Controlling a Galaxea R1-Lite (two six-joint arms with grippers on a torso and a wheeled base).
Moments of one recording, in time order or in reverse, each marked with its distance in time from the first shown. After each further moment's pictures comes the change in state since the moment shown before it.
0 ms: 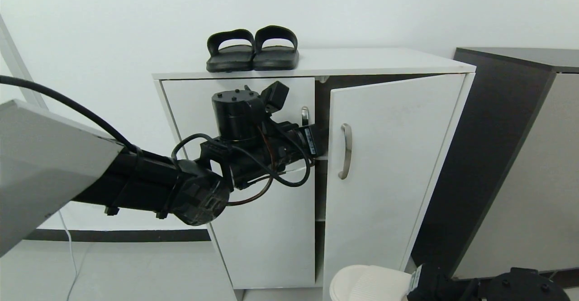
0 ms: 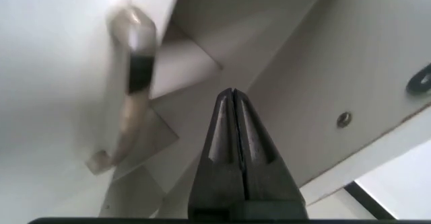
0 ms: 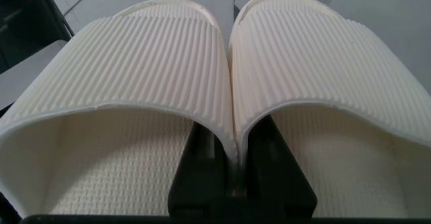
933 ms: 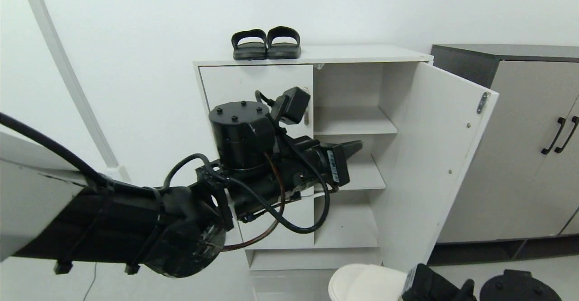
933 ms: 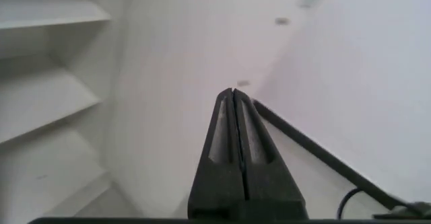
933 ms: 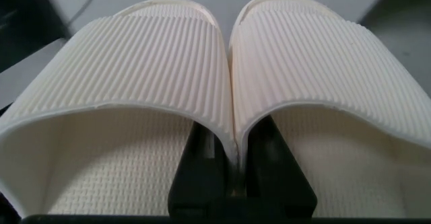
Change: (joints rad) left arm -0.121 -0.101 0.157 -0.099 0.048 0.030; right arm 0.004 0.022 -0.021 -0.003 -0.052 0.012
